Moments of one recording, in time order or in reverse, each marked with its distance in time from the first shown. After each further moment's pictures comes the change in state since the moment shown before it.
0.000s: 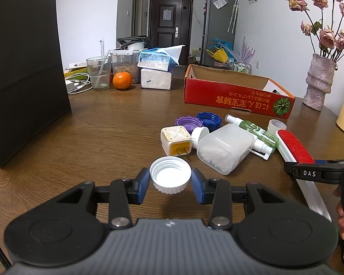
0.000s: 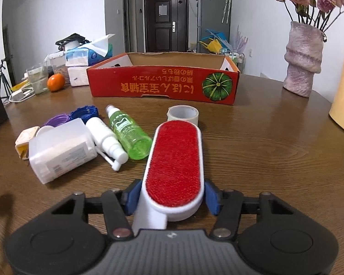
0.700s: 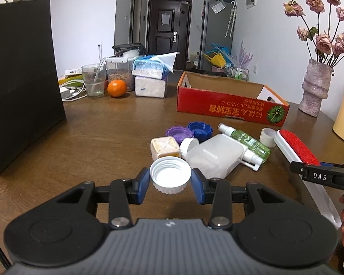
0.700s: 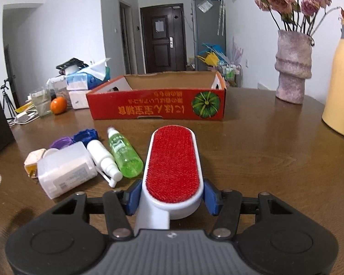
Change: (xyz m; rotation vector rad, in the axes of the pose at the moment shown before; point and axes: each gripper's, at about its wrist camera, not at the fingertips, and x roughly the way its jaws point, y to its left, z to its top) left arm -0.006 -0.018 0.014 0.000 -0.029 -0.010; right arm -0.027 -0.022 0.003 0.044 -0.096 0.031
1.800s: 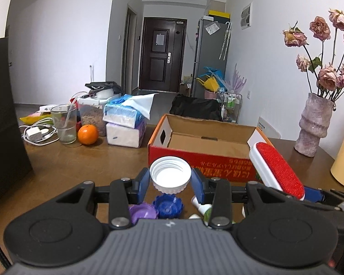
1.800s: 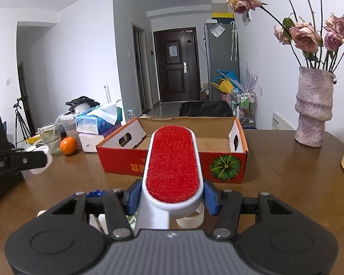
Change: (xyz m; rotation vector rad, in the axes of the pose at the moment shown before) left arm 0.066 -0.056 0.104 -0.014 -0.112 -0.032; right arm 0.027 0.006 0.086 -0.009 -0.132 0.075
